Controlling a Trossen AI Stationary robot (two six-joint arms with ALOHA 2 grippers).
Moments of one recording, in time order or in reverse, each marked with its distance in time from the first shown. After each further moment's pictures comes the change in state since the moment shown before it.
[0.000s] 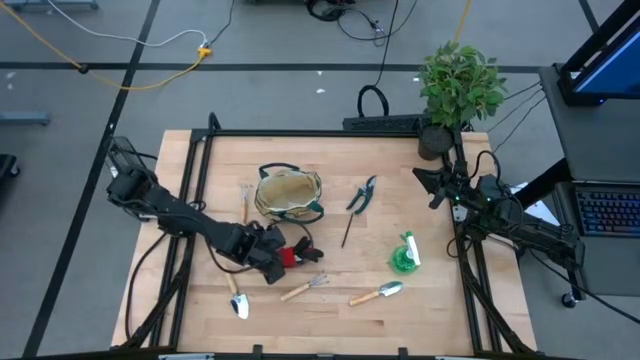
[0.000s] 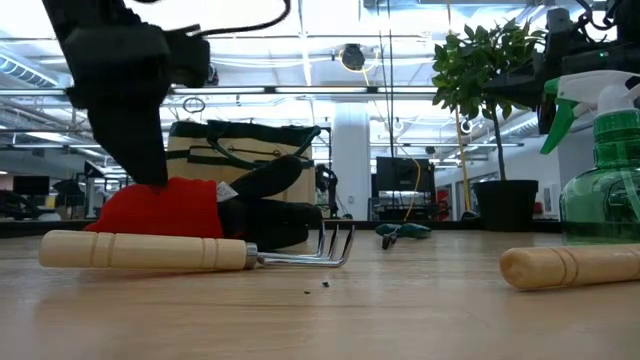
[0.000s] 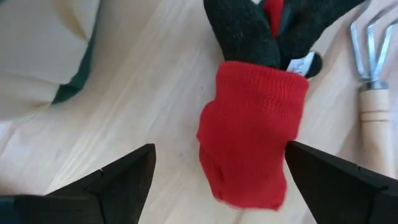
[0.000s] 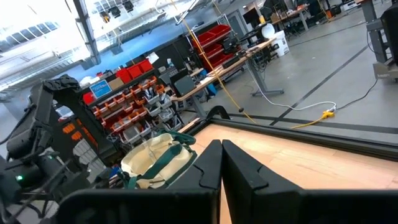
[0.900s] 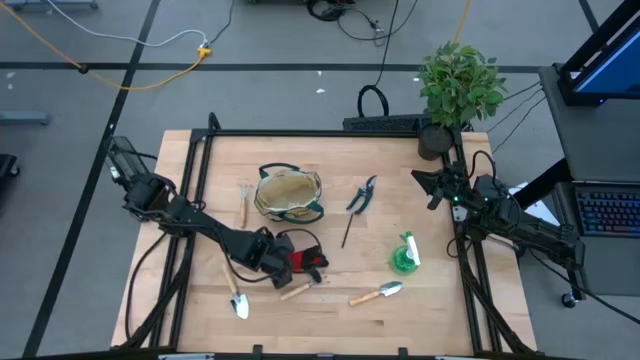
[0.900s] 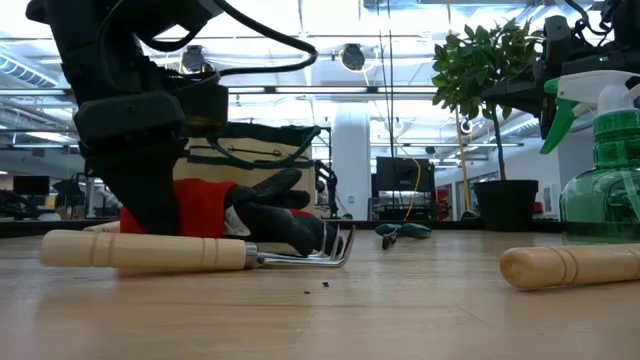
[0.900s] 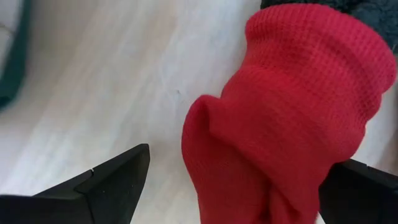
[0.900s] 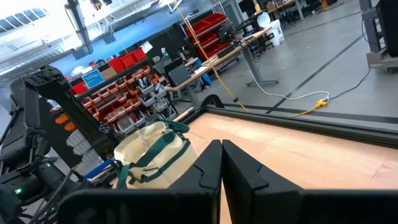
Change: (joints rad) left arm 0.008 0.154 0.000 0.134 0.005 0.038; right arm 0.000 0.001 0.000 -0.052 0.000 0.000
